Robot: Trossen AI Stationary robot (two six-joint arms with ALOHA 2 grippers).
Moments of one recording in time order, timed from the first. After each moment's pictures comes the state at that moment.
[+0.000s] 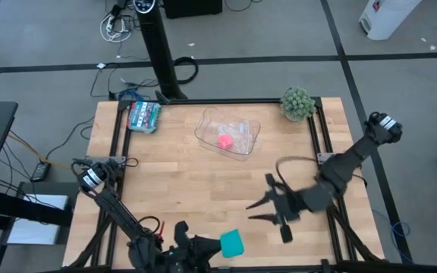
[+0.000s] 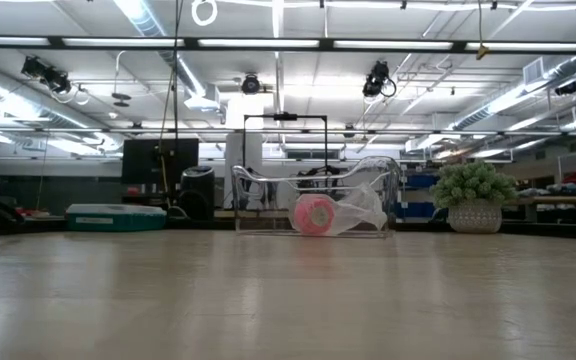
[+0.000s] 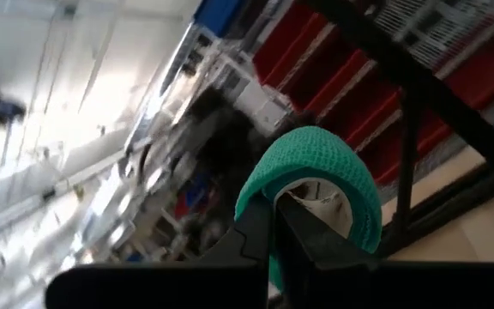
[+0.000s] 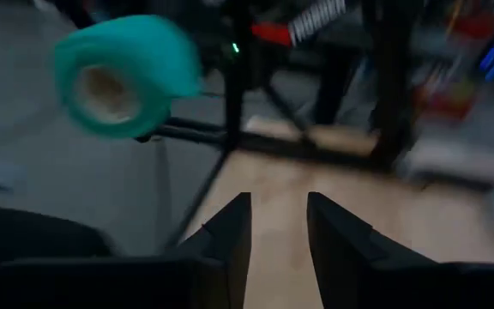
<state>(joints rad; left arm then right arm) -0.86 2.00 1.49 1.08 -1.10 1.33 0.69 1.32 1.12 -0.02 0.47 0.00</state>
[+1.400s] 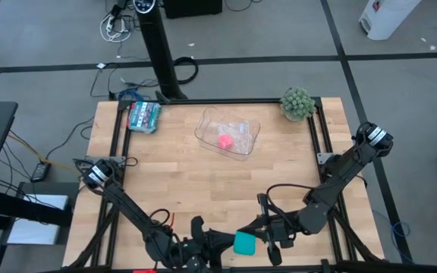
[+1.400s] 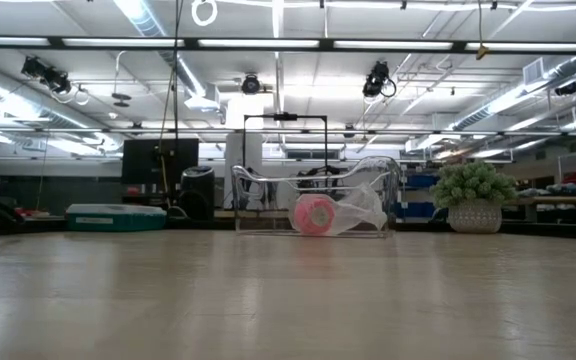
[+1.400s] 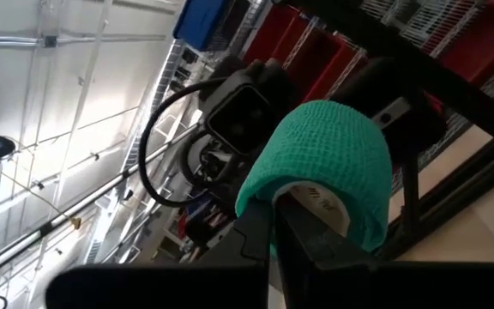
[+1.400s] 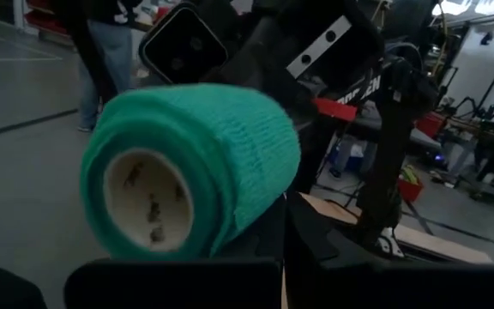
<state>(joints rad) -0.75 2.00 1.49 0.97 -0.97 1.33 0.79 1.55 1.11 0.42 0.60 -0.22</state>
